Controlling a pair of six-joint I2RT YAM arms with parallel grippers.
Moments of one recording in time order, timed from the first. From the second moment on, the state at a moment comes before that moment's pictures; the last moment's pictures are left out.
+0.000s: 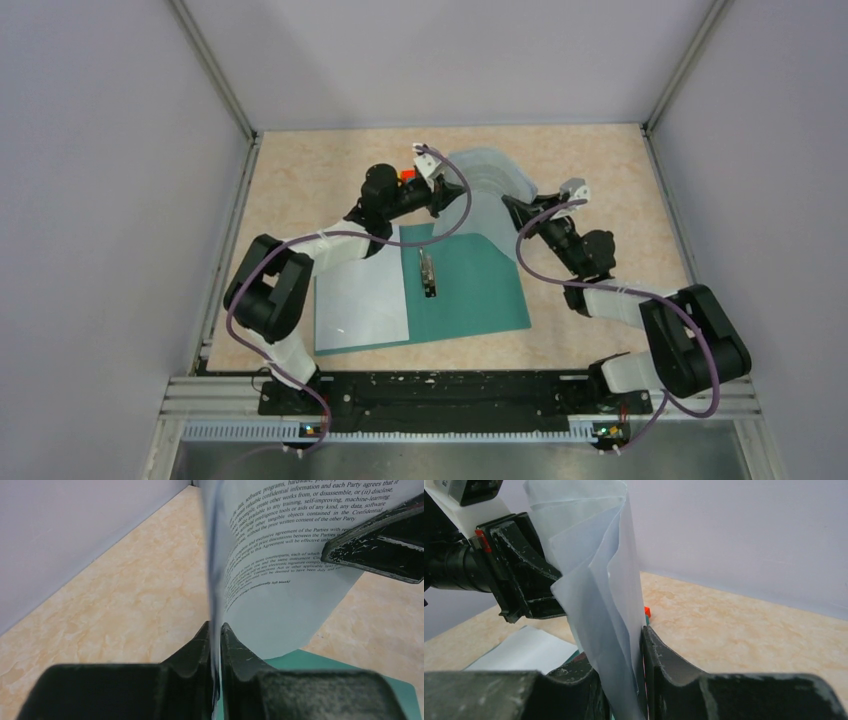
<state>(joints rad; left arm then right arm) -0.52 1.73 1.03 0.69 0.58 0.01 0.32 1.36 0.39 1.29 -0.34 0.24</state>
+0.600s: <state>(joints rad) -0.54 1.79 1.02 0.75 0.58 -0.03 0.26 1.42 0.37 1.35 -0.39 0.30</state>
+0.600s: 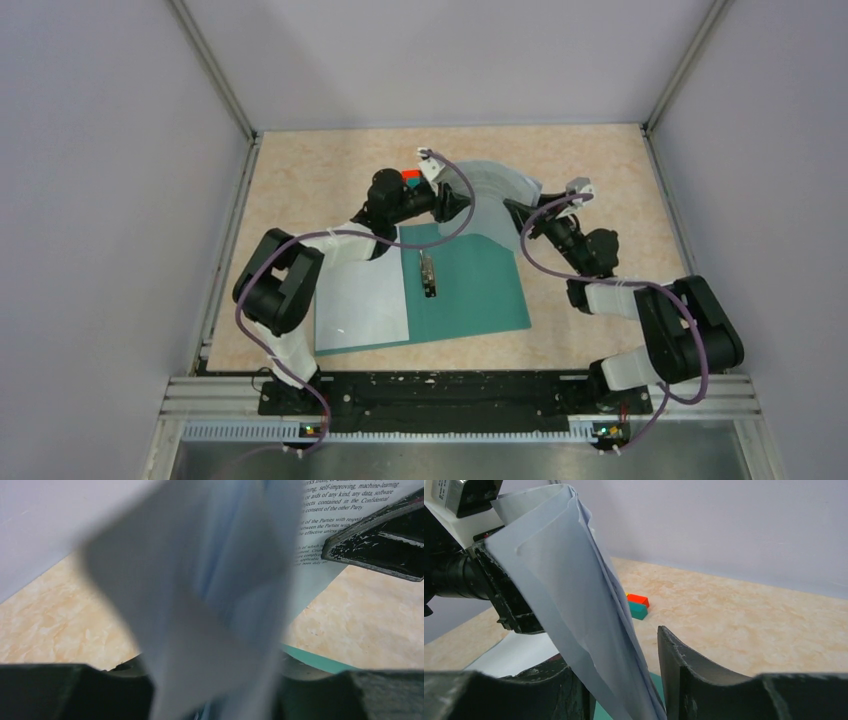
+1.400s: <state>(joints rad) -0.51 1.81 1.07 0.76 0.67 -0.11 0.17 1.49 0.41 1.41 -0.56 0.40</state>
